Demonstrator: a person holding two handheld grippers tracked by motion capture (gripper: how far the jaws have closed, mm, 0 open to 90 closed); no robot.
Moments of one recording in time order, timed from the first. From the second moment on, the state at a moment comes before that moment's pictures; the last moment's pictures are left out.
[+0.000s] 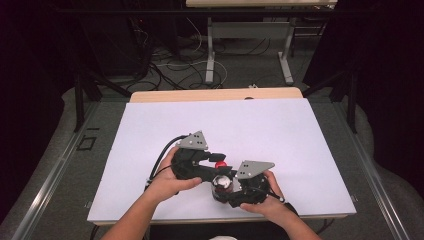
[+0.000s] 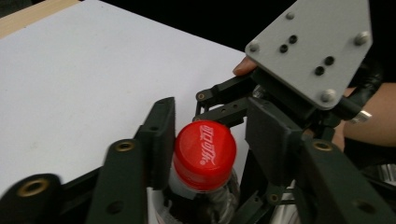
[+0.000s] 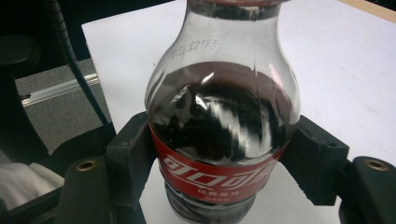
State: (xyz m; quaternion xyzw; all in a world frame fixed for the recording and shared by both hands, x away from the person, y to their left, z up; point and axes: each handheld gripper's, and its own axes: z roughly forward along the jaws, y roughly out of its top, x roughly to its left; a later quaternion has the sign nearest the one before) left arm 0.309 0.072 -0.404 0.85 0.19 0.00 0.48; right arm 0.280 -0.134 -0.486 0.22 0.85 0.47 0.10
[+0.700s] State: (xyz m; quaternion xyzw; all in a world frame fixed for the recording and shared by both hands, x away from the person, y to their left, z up) left arm 0.291 0.056 -0.404 0.81 0.31 0.08 0.49; right arm 0.282 -0.135 -0.487 0.25 0.84 0.47 0.12
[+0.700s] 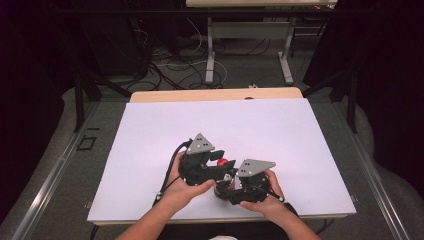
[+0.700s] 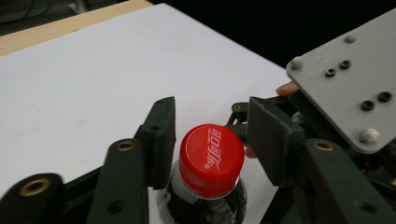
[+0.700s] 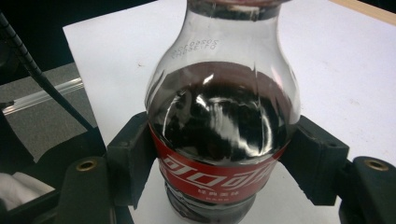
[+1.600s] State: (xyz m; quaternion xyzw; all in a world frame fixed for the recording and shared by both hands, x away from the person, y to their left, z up) left arm 0.300 0.060 -0.414 0.83 0.24 0.05 0.50; right arm 0.280 -0.132 -0.488 0.24 0.84 0.47 0.11
